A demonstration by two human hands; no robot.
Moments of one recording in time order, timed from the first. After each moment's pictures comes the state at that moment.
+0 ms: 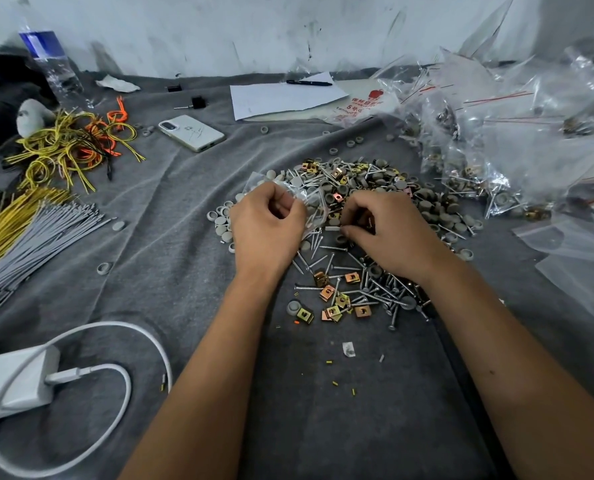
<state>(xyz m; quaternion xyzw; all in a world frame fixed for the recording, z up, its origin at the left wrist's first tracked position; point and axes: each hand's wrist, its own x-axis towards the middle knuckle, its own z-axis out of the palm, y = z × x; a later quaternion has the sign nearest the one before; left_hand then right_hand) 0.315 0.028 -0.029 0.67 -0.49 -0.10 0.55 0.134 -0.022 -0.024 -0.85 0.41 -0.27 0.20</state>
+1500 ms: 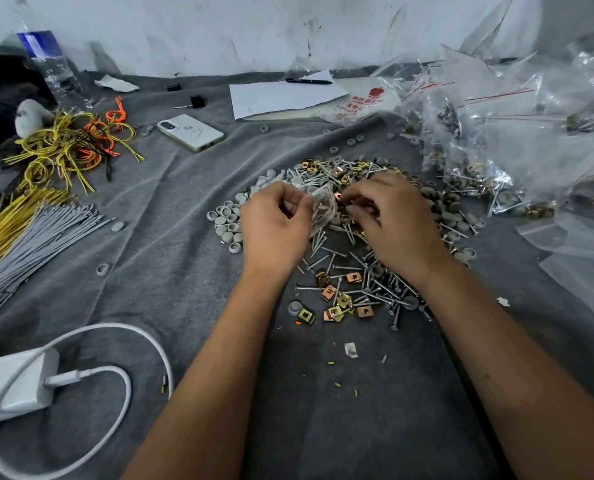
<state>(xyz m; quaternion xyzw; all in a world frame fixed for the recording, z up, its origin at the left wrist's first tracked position) 0.310 0.021 -0.032 0.65 -0.50 -0.16 0.56 0.140 -0.025 -0.028 -0.83 0.42 -0.37 0.08</state>
